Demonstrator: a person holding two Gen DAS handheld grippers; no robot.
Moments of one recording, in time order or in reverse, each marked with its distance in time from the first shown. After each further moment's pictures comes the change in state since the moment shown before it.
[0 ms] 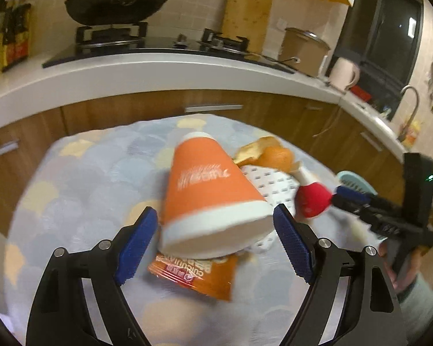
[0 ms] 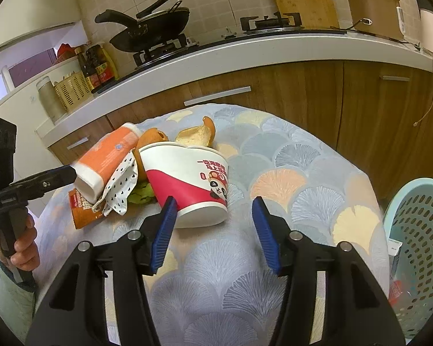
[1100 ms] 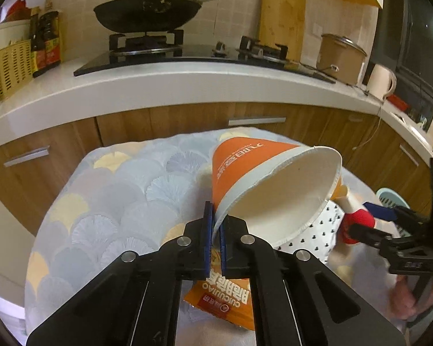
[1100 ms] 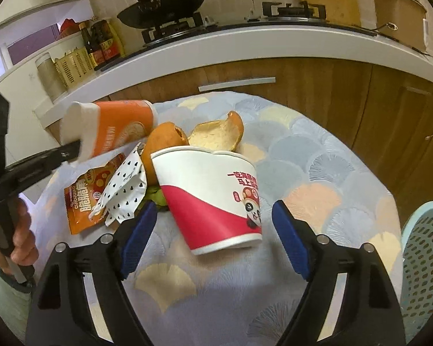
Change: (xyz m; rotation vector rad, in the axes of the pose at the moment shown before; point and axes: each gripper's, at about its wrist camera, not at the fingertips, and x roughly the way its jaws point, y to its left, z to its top) left arm 0.006 0.004 0.017 -0.047 -0.048 0.202; right arm 0.042 0.029 0.020 -0.077 0.104 -0.019
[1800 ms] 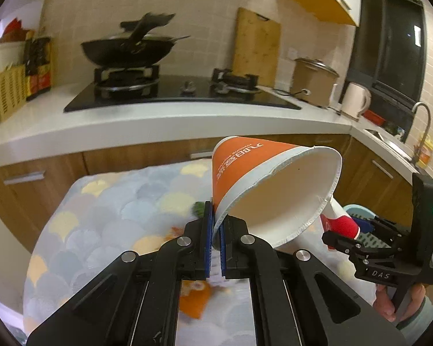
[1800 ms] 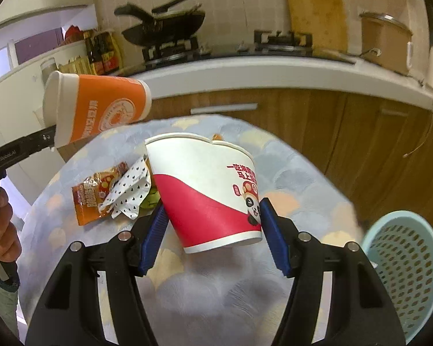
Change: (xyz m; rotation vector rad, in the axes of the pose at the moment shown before) left arm -0.059 -0.051 0.012 0.027 -0.122 -0.097; right arm -0.077 -0.004 -0.009 -0.053 -0.130 -0.076
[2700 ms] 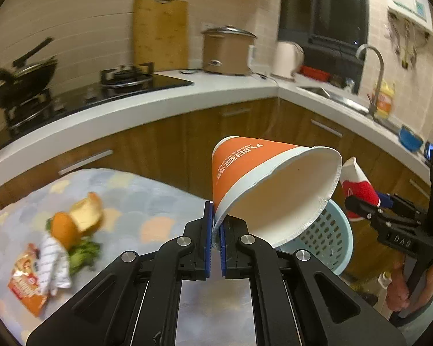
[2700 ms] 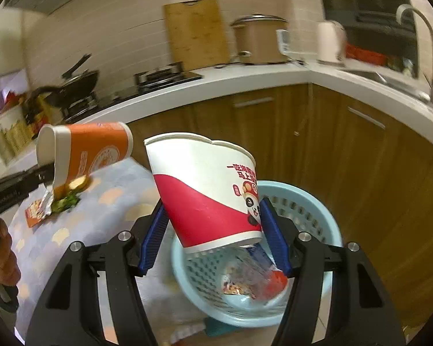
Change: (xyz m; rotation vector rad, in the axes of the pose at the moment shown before) left arm 0.056 -0.239 -0.025 0.237 0.087 -0.176; right arm -0.144 -0.214 -0.078 0.290 -0.124 -0.280
